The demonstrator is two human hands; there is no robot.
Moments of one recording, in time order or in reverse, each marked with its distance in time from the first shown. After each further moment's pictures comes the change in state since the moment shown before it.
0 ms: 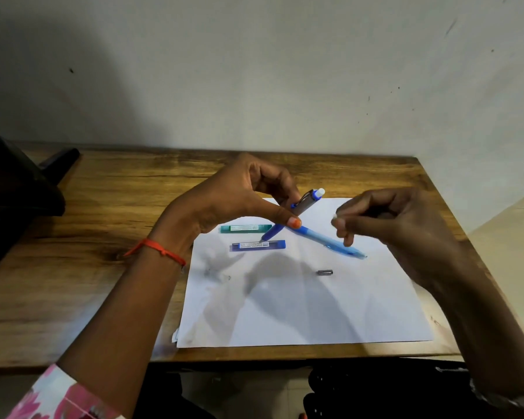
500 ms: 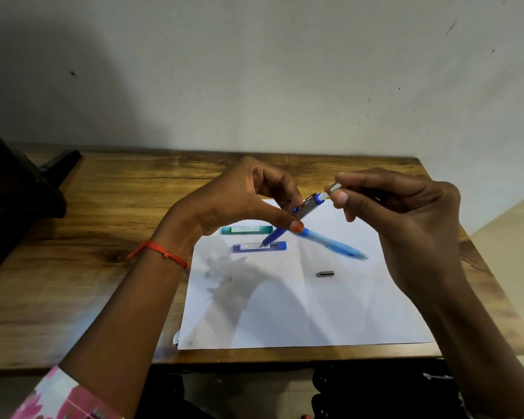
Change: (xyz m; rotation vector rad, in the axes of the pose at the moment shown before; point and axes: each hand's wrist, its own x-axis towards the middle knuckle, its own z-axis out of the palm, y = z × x) left_hand 0.002 0.002 0.003 0.008 -0.017 -0.010; right_hand -0.008 -0.012 0.021 0.165 0.209 -0.398
